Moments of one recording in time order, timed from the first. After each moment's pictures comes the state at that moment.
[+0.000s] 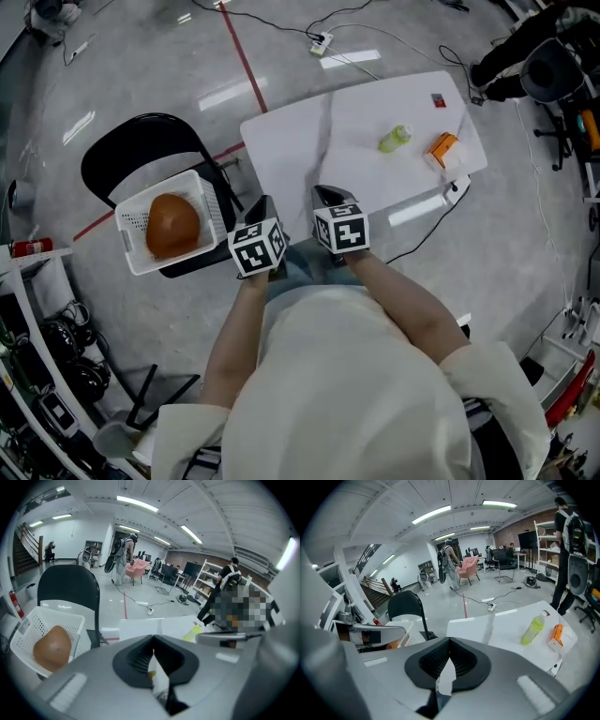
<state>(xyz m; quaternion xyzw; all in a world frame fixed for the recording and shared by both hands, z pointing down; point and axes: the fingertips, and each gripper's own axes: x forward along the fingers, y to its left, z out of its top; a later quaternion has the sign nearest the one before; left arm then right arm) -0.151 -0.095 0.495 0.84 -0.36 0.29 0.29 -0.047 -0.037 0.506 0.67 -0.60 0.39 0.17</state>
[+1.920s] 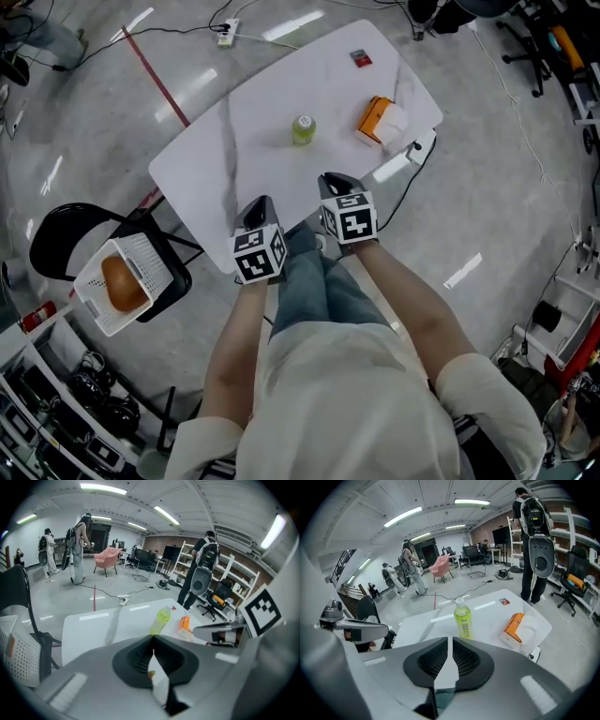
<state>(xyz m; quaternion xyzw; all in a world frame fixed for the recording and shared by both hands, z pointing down) 0.116 0.020 0.568 0.86 -0.25 0.36 0.24 0.233 0.100 0.596 0.73 -0.51 0.43 0.15</state>
